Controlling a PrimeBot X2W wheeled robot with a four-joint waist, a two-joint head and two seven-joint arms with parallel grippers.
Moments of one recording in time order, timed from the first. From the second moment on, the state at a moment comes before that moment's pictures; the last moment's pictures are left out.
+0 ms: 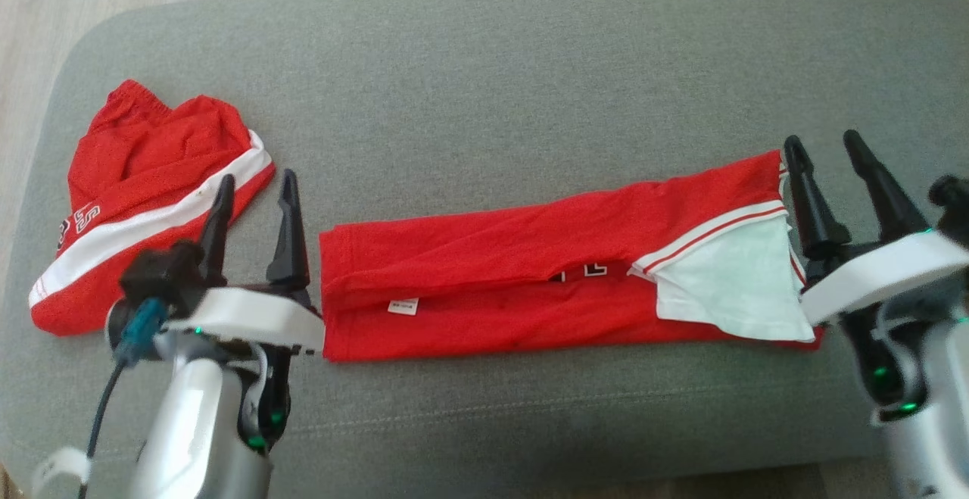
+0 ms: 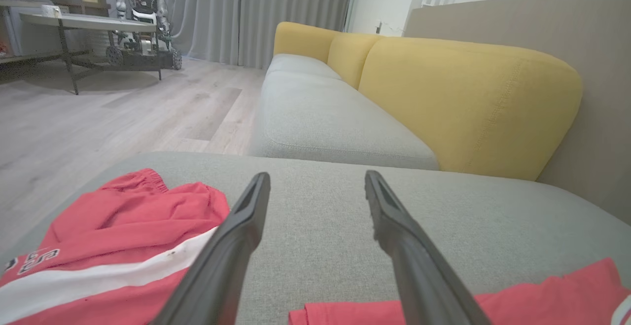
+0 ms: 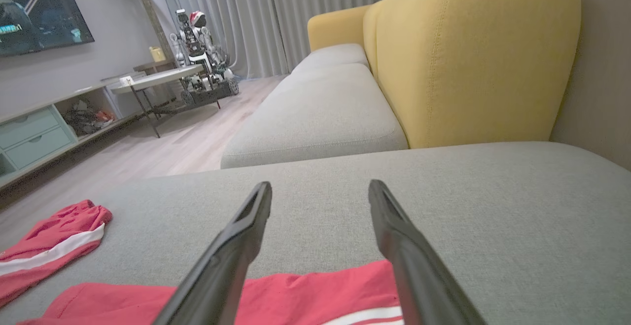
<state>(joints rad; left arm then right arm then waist) -0.26 0.07 -0.16 0.30 -0.28 0.03 -0.25 -0.23 -0.25 0.00 0.06 0.45 0.13 0.07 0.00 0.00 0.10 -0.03</state>
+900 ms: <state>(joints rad) -0.09 0.04 -0.18 0.11 -0.19 0.07 -0.25 -0.21 -0.06 -0.19 0.39 0.15 0.13 -0.25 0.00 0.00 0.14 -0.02</state>
